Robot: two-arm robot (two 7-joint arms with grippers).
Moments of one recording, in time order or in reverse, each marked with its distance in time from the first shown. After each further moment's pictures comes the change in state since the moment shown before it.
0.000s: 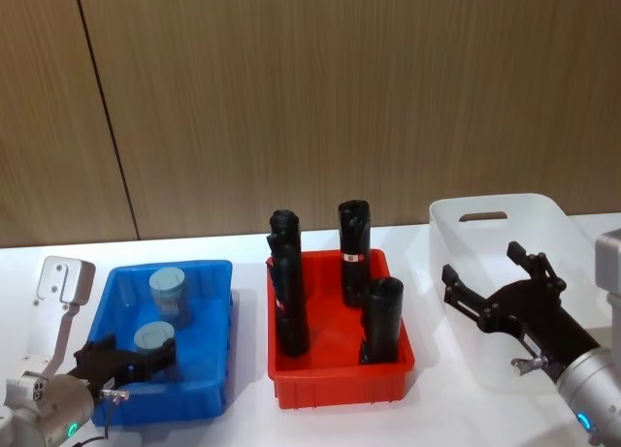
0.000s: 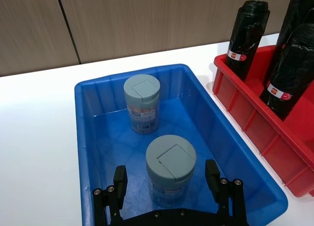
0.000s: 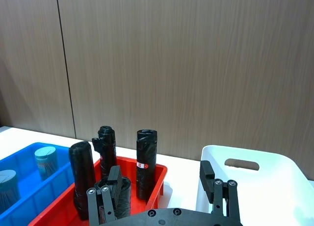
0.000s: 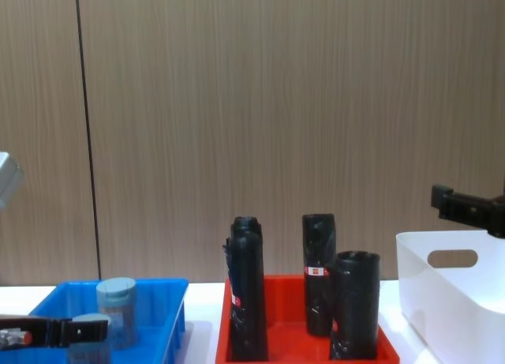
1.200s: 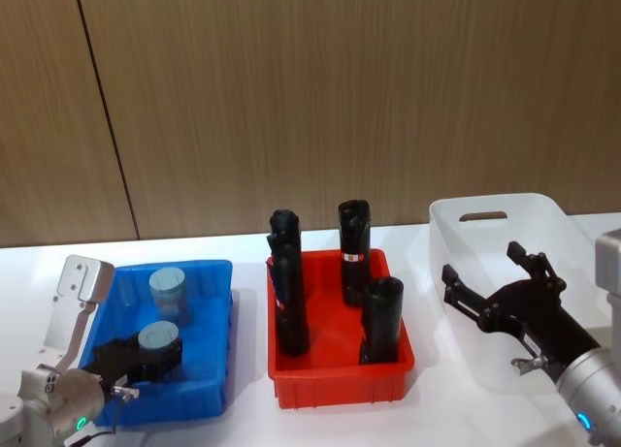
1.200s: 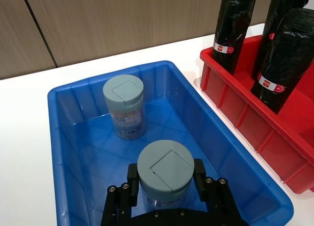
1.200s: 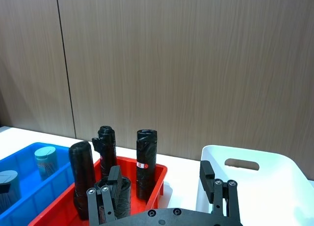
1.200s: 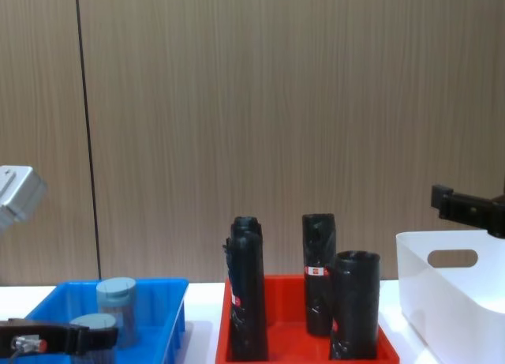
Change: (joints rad) left arm -0.079 -0.033 0.013 0.143 0.084 -0.041 -0.144; right arm 0.000 0.000 0.000 0.000 0.000 0.000 0.000
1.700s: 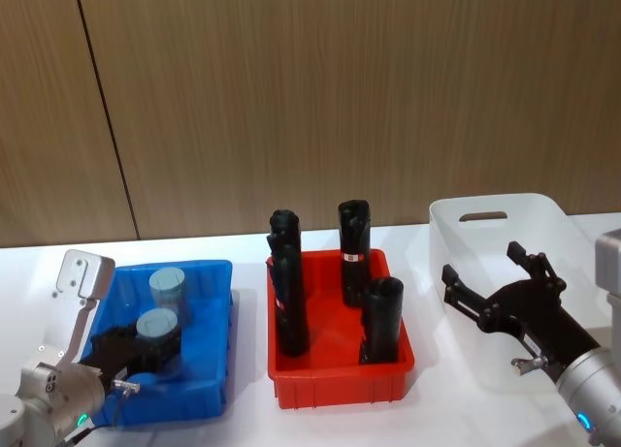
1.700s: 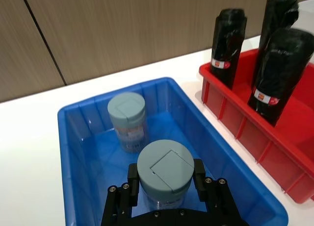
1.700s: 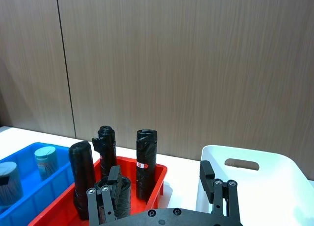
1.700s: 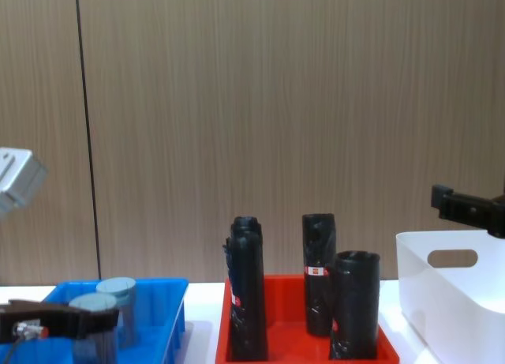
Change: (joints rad) left arm 0.021 0.005 0.001 -0.046 0.022 -0.043 0.032; right arm 0.000 0.000 0.000 0.000 0.000 0.000 0.000
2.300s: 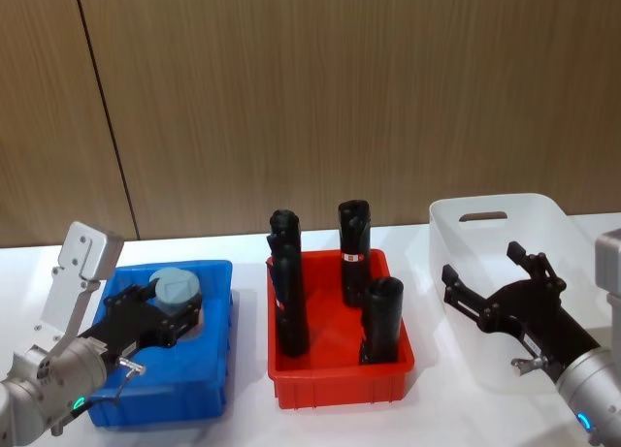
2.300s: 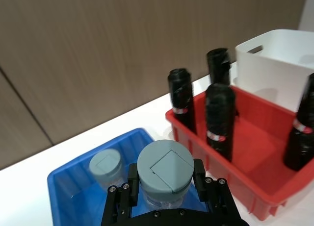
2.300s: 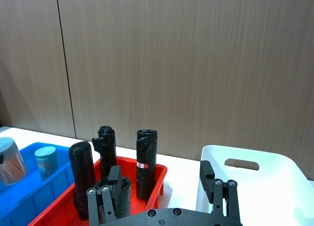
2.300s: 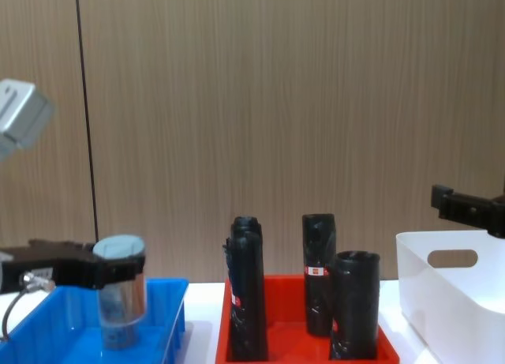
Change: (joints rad) left arm 0.041 0.049 -0.011 -0.164 0.058 -0.071 -0.097; right arm 0.000 0.000 0.000 0.000 0.000 0.000 0.000
